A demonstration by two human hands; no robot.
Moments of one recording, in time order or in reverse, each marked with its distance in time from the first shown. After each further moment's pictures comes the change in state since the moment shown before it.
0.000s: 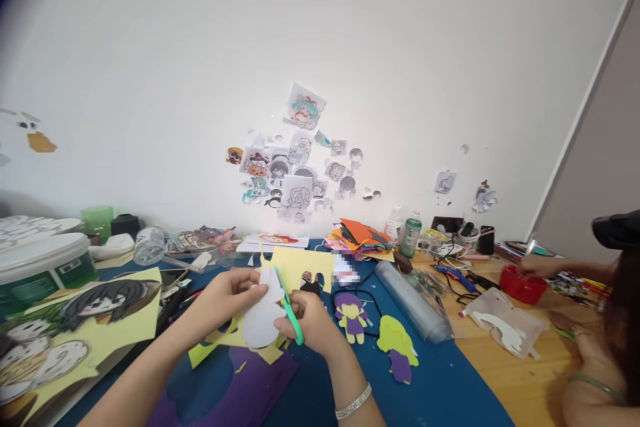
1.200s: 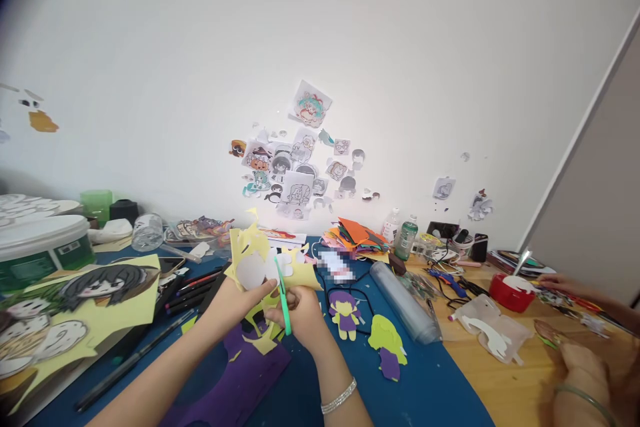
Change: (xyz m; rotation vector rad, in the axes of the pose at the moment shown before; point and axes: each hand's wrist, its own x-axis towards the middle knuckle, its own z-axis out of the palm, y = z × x) left_hand 0.005 -0.011 0.037 -0.141 0.337 0.000; right_hand 0.008 0.012 0.004 -0.013 0.127 0.002
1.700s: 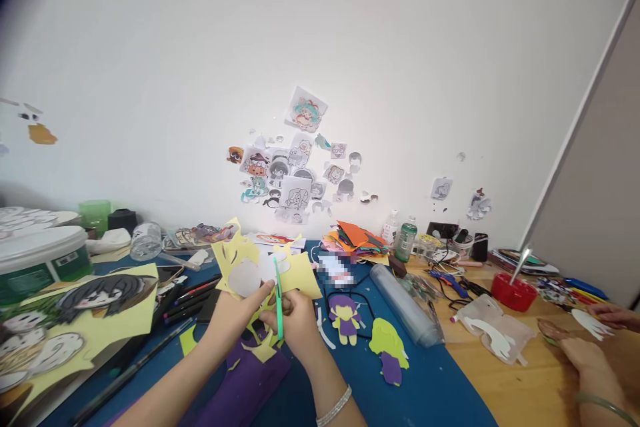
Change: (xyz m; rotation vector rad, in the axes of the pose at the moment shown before) left_hand -0.004 0.000 0.011 -0.073 0.139 -0.106; right_hand 0.001 0.002 0.013 -0.030 0.109 -0.053
